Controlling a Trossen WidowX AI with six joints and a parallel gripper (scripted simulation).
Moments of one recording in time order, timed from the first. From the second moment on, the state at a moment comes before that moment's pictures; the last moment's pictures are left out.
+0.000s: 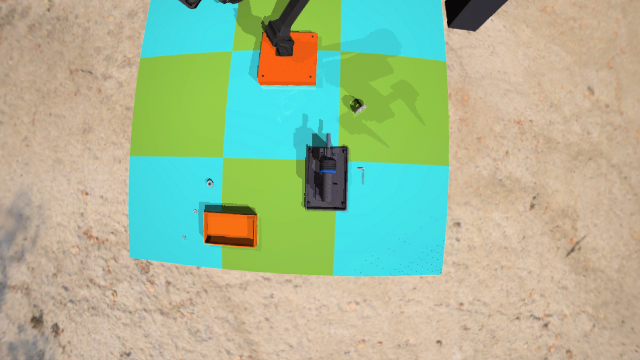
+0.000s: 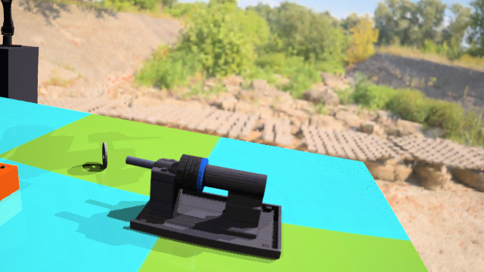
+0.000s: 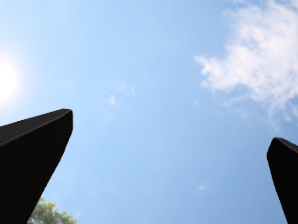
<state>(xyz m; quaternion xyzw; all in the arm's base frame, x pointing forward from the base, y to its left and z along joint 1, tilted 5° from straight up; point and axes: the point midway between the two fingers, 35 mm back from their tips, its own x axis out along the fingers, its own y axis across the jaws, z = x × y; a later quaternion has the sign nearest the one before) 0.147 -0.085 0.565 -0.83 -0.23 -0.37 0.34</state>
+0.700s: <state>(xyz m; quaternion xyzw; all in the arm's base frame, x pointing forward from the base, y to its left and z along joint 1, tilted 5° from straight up) 0.354 -0.097 0.404 -0.80 -0.07 -0.24 0.54</state>
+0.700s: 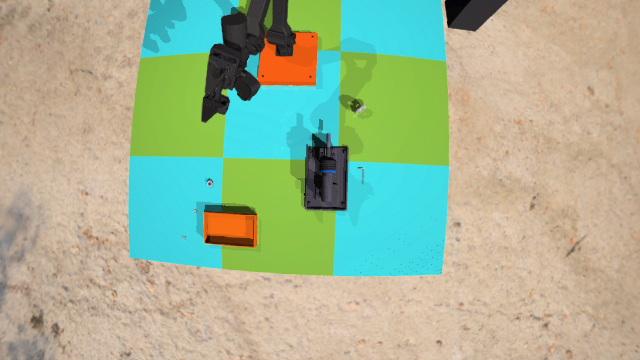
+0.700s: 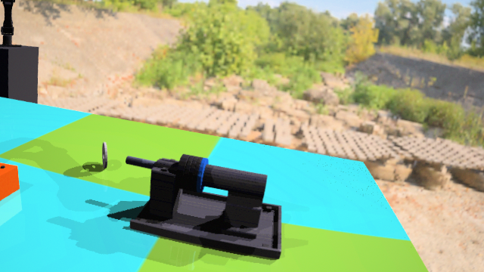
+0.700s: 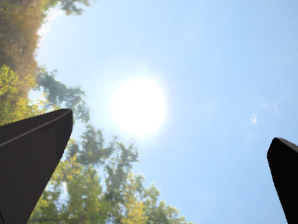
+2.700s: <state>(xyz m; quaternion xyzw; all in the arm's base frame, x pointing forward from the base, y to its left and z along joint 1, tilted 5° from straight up) 0.318 0.168 0.058 -0.96 0.00 0.29 0.02</state>
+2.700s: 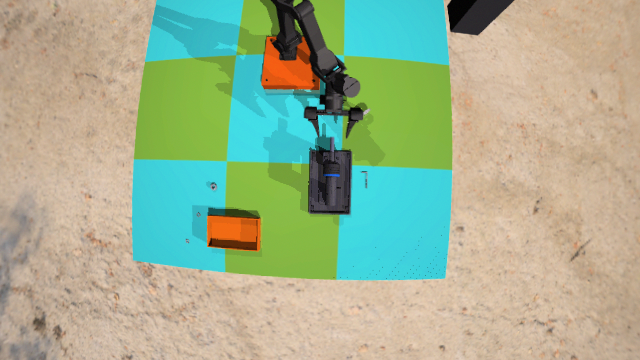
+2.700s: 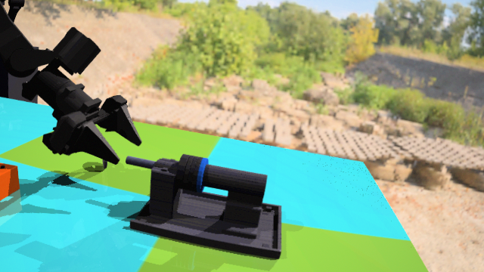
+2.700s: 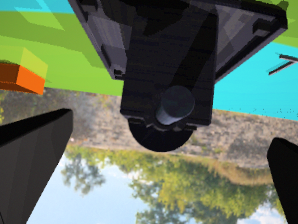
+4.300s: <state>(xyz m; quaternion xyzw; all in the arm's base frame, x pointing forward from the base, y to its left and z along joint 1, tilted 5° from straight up) 0.309 0.169 0.059 -0.96 0.00 0.29 0.02</state>
